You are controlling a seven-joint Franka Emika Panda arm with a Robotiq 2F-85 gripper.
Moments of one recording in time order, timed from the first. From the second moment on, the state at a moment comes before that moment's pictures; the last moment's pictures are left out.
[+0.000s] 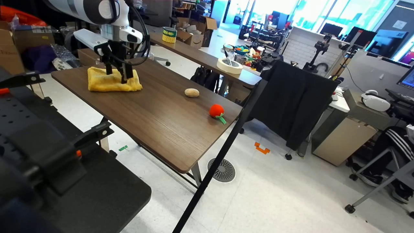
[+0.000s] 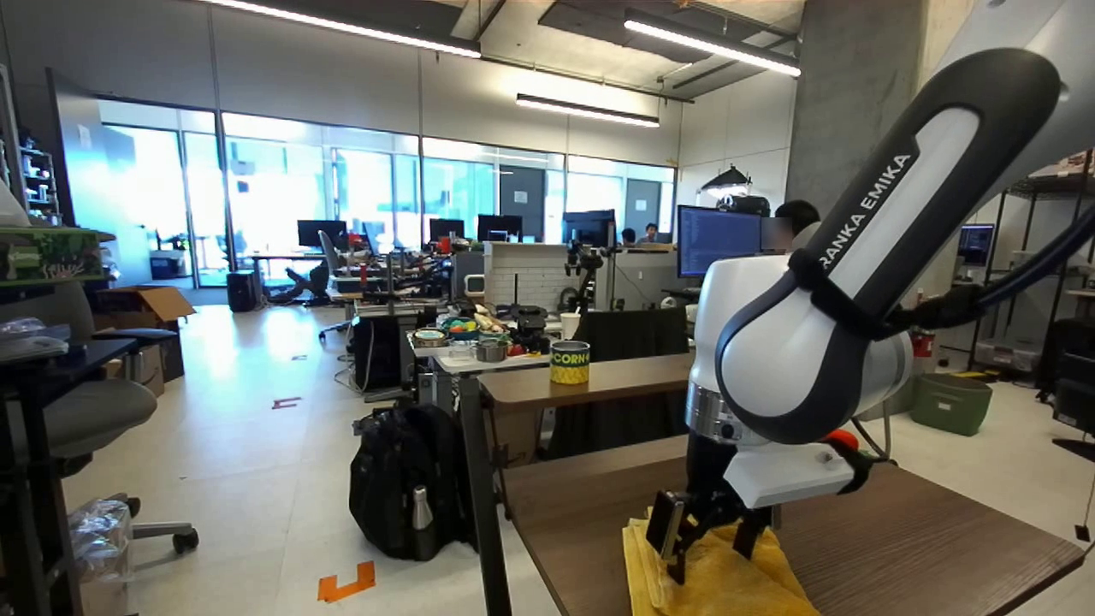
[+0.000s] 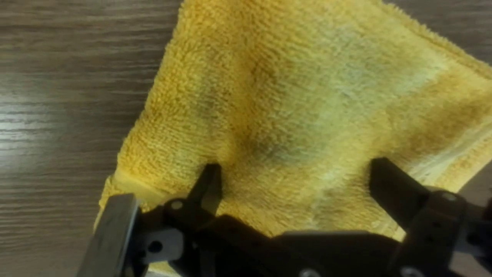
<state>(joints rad) 0.31 0.90 0.00 -1.80 0.03 2.72 0.28</state>
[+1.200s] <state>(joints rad) 0.30 1.31 -0.15 -1.06 0.11 2.50 0.78</state>
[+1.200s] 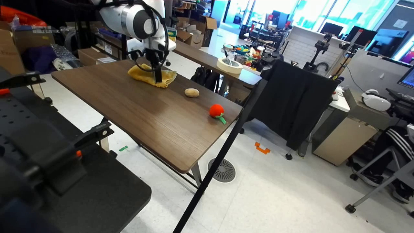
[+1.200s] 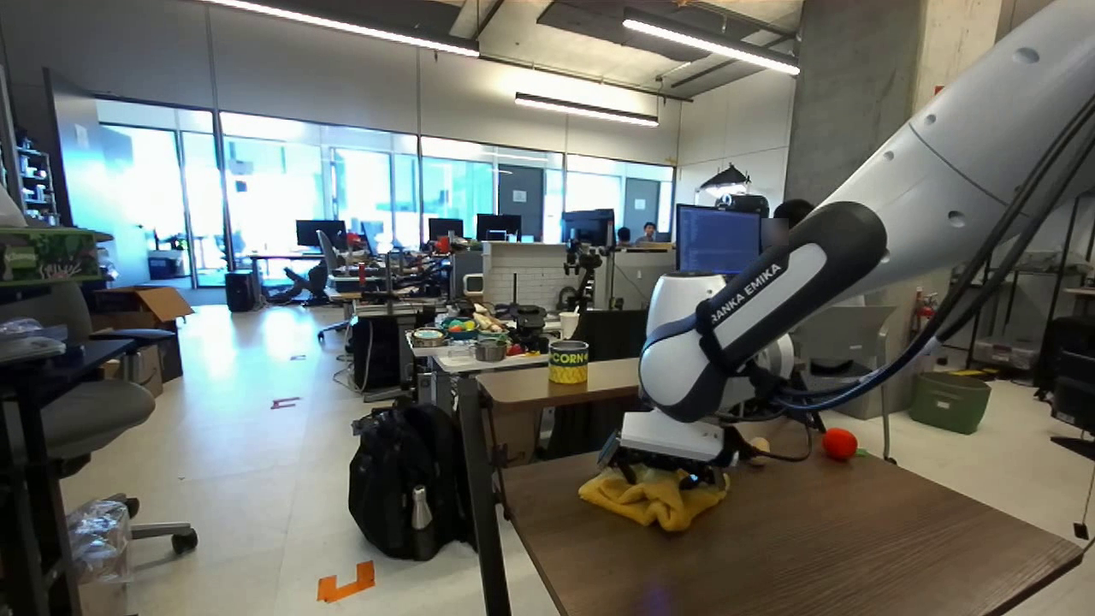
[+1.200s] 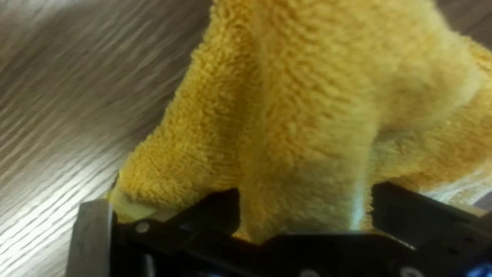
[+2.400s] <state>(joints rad) 0.25 1.42 -0.18 -0.85 0.07 2.38 0.74</state>
